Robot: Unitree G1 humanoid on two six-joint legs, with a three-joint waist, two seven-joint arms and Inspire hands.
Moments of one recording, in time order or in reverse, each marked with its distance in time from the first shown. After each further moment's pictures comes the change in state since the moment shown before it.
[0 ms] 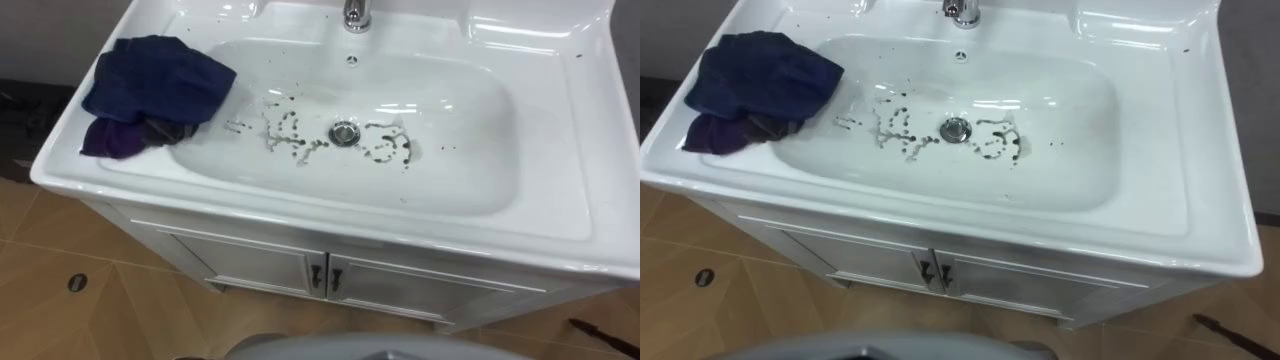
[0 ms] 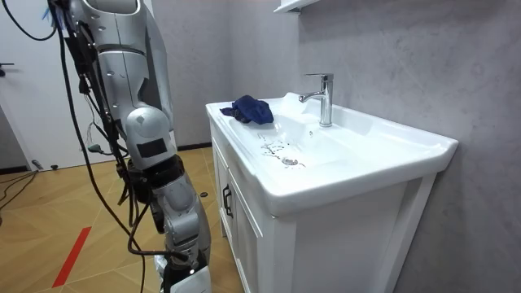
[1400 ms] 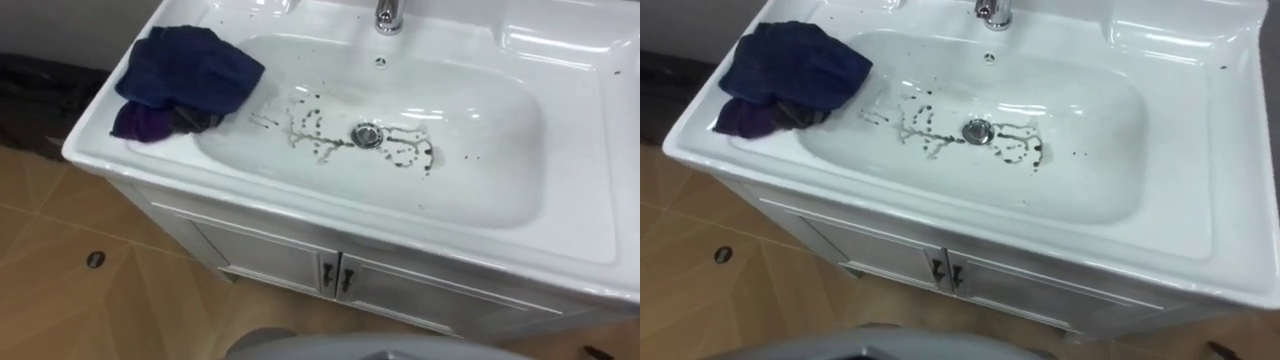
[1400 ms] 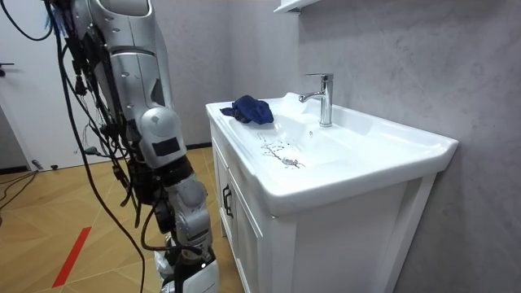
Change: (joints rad) left arm 0.070 -0.002 0.342 -0.008 -0.538 -0.041 0.325; right arm 0.011 -0.003 -0.005 0.008 0.006 -0.015 -0.012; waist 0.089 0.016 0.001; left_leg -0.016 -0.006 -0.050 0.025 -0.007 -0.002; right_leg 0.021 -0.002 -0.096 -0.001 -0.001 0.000
